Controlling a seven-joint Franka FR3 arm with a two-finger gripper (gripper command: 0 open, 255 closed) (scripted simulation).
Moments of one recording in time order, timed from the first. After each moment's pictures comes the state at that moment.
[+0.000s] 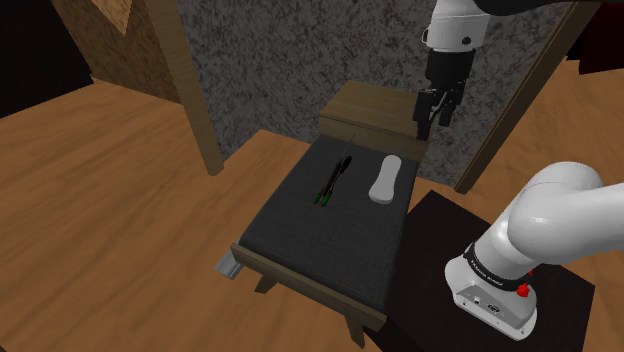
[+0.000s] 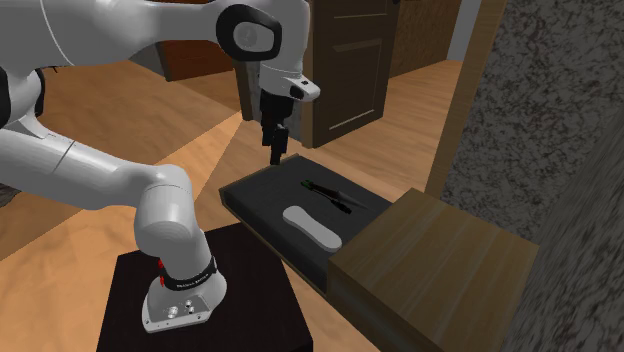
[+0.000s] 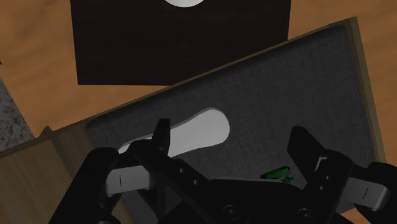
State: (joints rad) arm -0.01 -0.81 0.05 -2.45 0.10 1.45 0.06
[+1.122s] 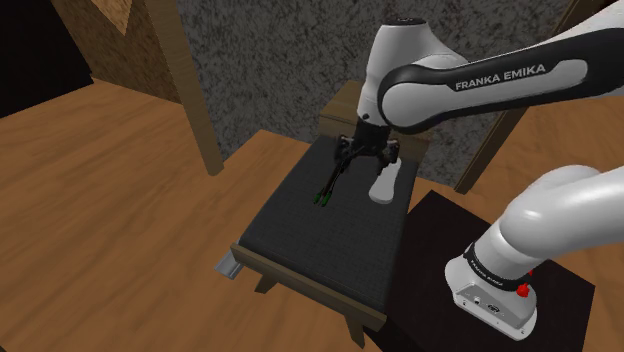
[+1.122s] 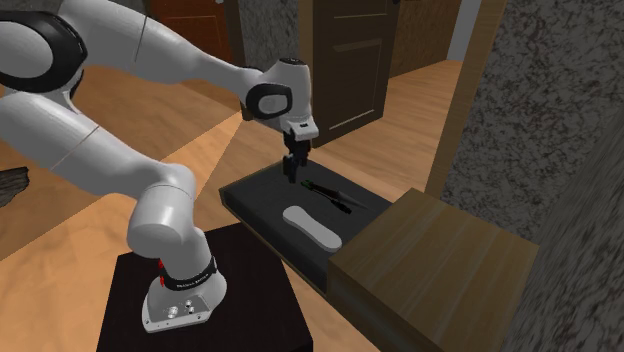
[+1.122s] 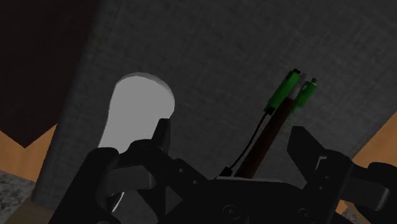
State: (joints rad) arm -0.17 -0.59 0.46 -2.66 0.34 2.12 0.81
